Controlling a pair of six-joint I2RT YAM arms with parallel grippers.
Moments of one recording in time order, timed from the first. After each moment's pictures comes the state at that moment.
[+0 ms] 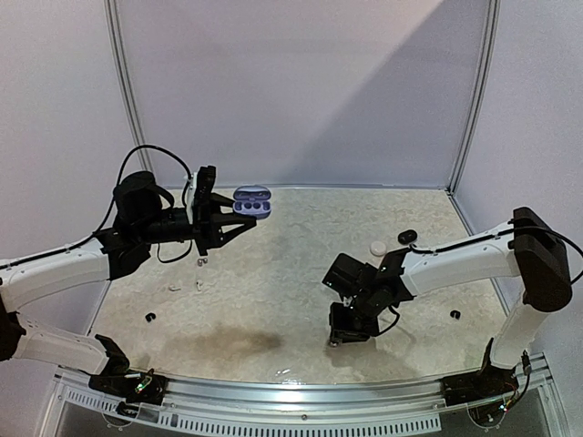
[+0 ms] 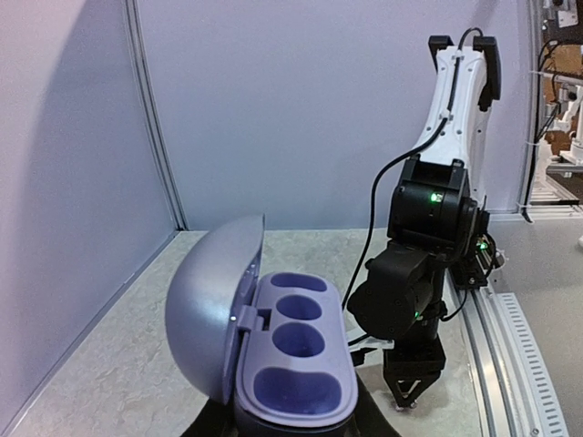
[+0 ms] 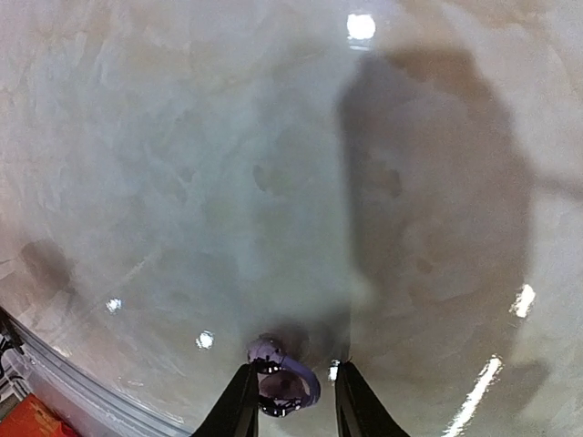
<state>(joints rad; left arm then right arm) -0.63 1.16 0.75 0.40 0.72 0.14 1.08 1.75 1.02 -0.56 -0.12 1.12</state>
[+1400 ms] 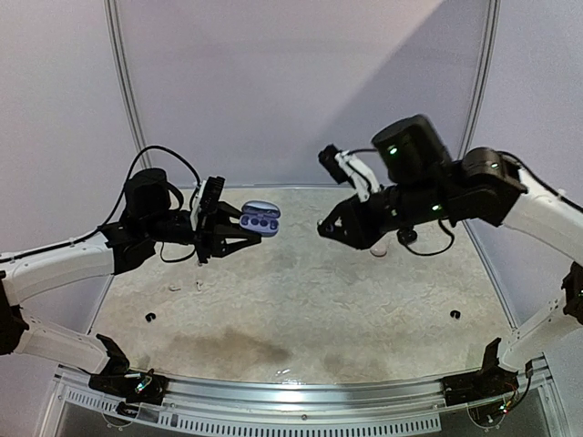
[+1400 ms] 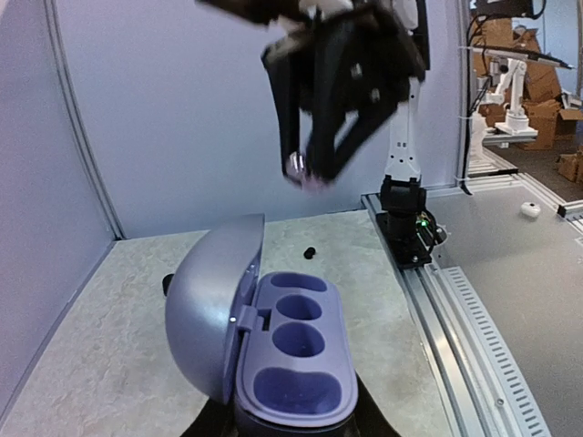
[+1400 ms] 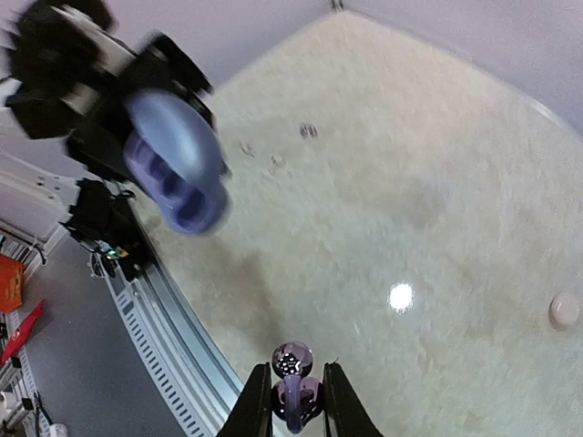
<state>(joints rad) -0.64 1.21 0.80 0.30 0.91 0.22 1.12 1.46 1.60 -0.84 0.03 0.38</state>
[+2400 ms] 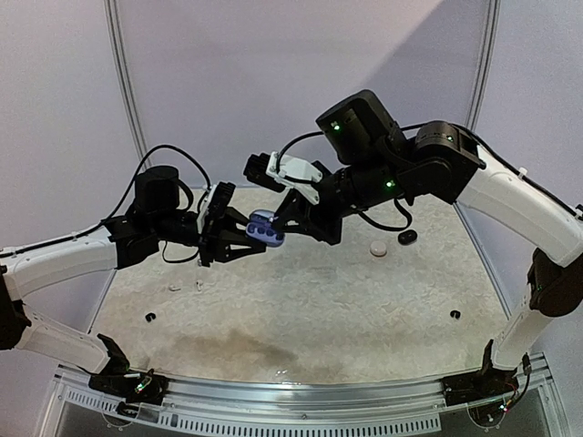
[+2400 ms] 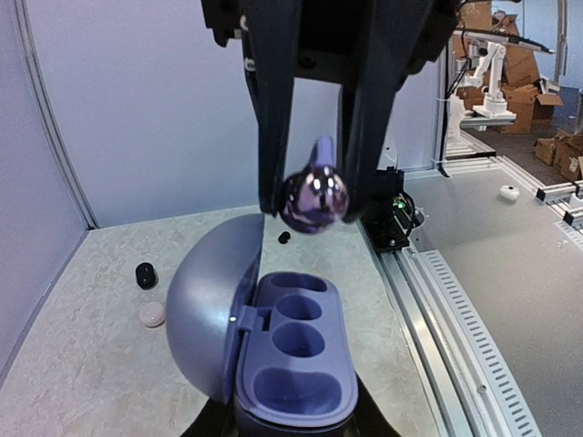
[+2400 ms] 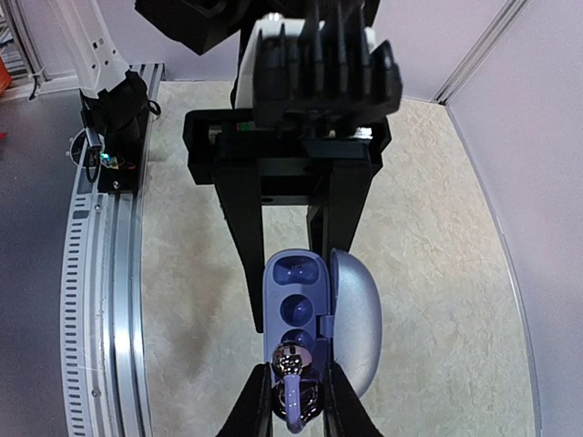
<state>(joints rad) -0.68 1.24 0.86 0.16 0.95 0.30 1.18 1.71 2.00 -0.93 -0.06 -0.32</state>
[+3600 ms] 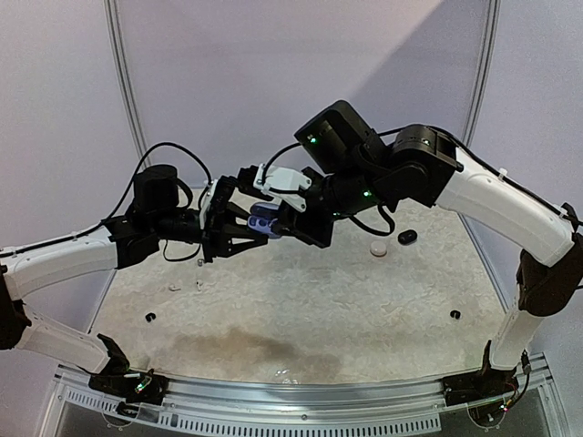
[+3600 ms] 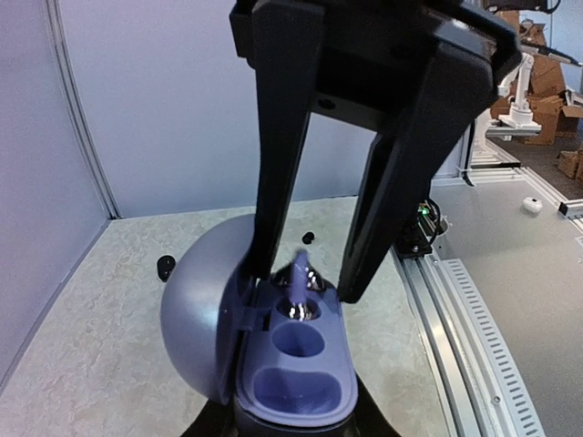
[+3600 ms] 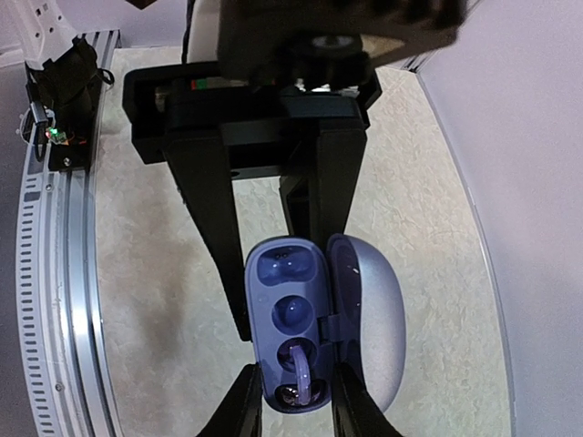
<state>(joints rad) -0.68 1.24 0.86 0.19 0.87 0.25 1.18 1.79 2.05 -0.99 0.10 -0.34</state>
